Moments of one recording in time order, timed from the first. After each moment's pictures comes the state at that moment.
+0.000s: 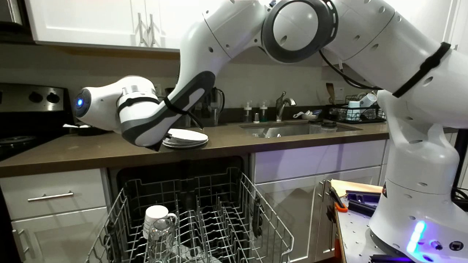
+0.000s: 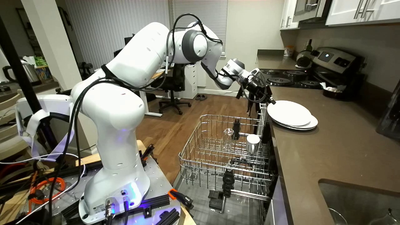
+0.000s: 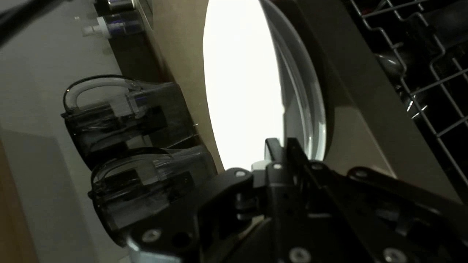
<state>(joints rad) 0.33 0.93 -0.16 -1.20 -1.03 1.76 0.77</state>
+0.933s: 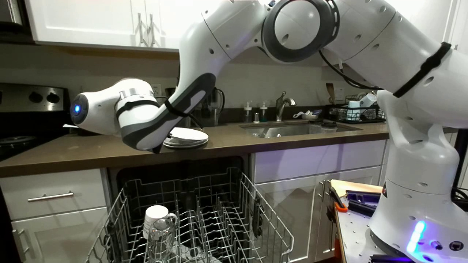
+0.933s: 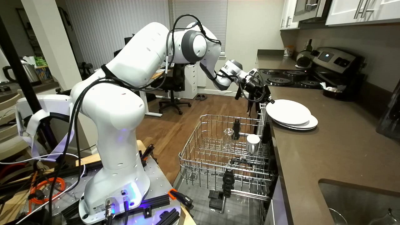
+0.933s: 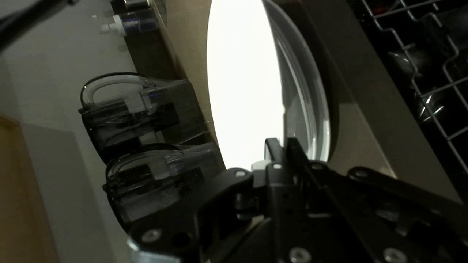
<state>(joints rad) 0.33 0.93 -0.14 -1.21 -1.08 1.73 0.80</state>
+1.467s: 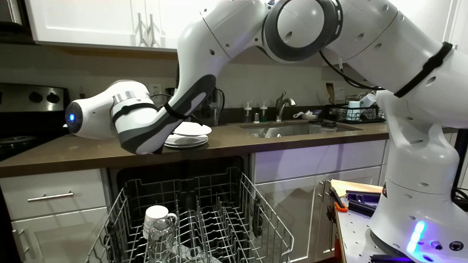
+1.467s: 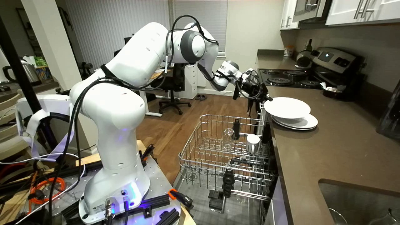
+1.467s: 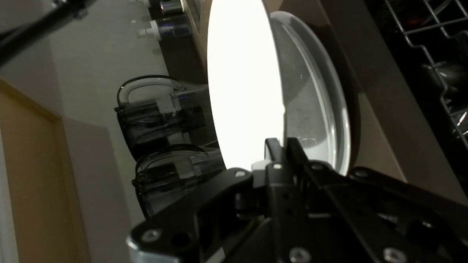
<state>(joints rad) 0.36 0.92 -0.13 -1.23 -1.14 1.62 0.81</state>
